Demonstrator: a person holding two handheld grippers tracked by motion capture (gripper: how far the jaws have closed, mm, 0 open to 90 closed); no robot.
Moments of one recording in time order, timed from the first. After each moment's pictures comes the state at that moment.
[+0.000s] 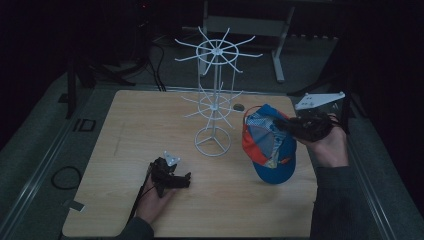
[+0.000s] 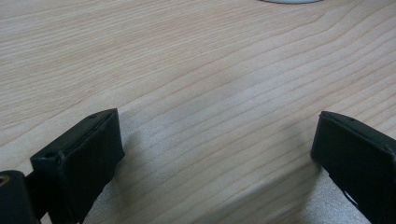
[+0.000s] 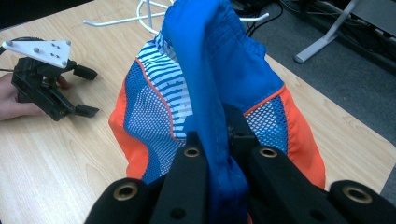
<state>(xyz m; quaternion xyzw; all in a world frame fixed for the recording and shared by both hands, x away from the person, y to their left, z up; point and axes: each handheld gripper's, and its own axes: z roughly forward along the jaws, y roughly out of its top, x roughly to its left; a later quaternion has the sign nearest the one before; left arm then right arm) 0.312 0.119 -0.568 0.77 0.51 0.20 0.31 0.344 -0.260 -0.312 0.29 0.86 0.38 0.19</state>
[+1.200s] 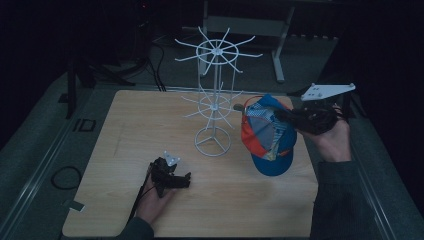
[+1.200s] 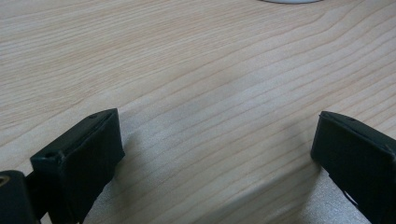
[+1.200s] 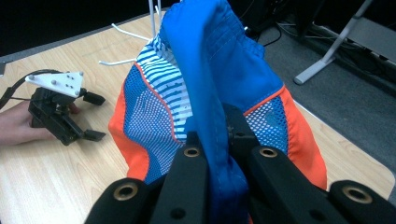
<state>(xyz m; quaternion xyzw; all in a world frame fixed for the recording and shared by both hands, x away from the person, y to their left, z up) 0.312 0.119 -0.568 0.77 0.51 0.20 0.31 0.345 -0.260 -0.289 0.28 0.84 0.42 0.19</state>
